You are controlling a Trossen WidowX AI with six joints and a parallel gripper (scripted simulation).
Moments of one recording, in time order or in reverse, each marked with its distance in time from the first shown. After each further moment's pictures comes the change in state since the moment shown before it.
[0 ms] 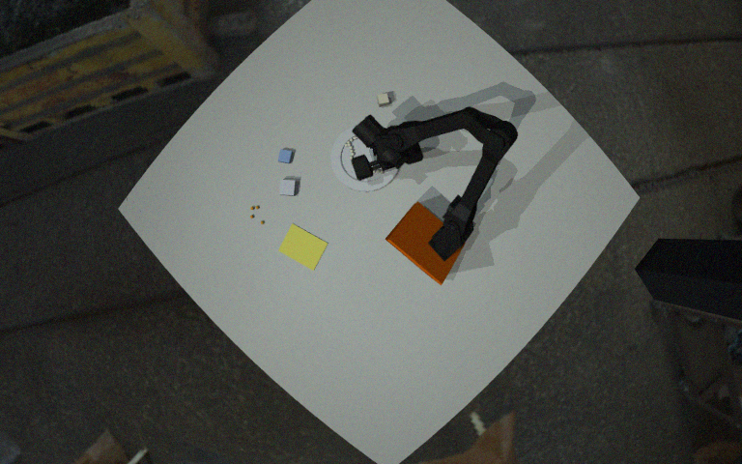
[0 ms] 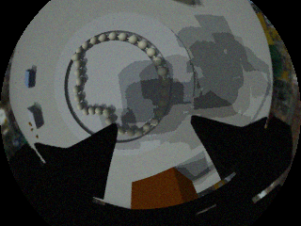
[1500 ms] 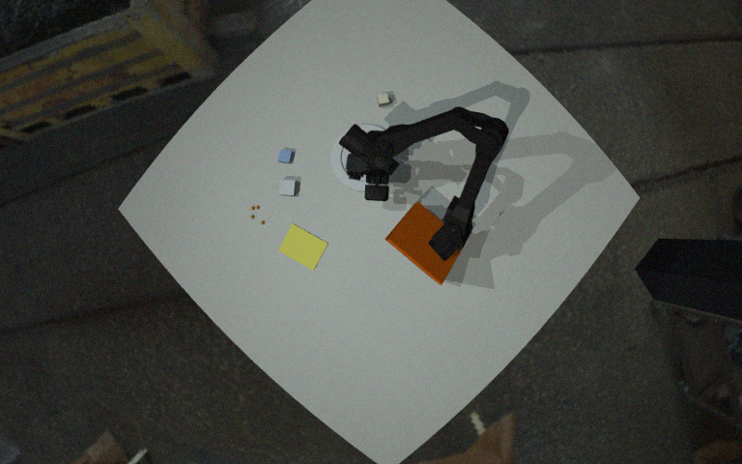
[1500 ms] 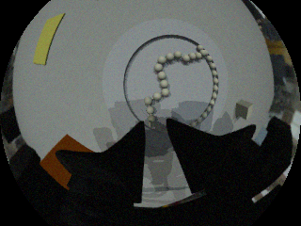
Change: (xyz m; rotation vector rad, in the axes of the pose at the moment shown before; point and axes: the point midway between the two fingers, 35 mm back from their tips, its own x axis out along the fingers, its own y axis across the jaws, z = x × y) arm -0.013 0.031 -0.010 -1.199 -0.016 0.004
